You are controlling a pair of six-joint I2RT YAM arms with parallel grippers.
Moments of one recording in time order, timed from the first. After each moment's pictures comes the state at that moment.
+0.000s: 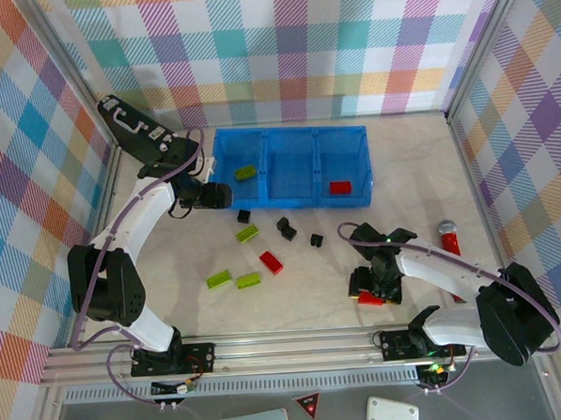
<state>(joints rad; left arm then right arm) -0.21 1.60 1.36 -0.89 0.15 -0.10 0.64 1.23 0.63 -0.99 -0.12 0.83</state>
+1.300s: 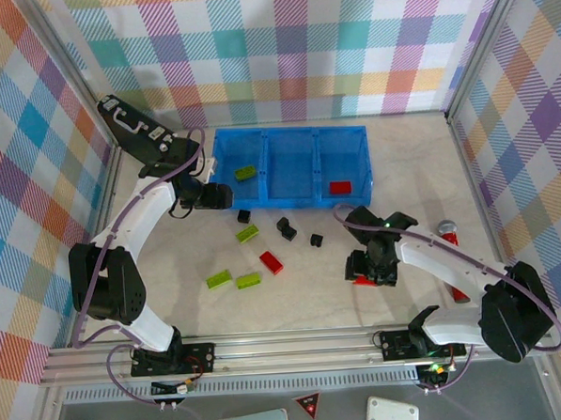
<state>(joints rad) -0.21 1.61 1.36 -0.89 0.16 -0.10 0.64 1.25 0.84 -1.09 -0.05 0.79</state>
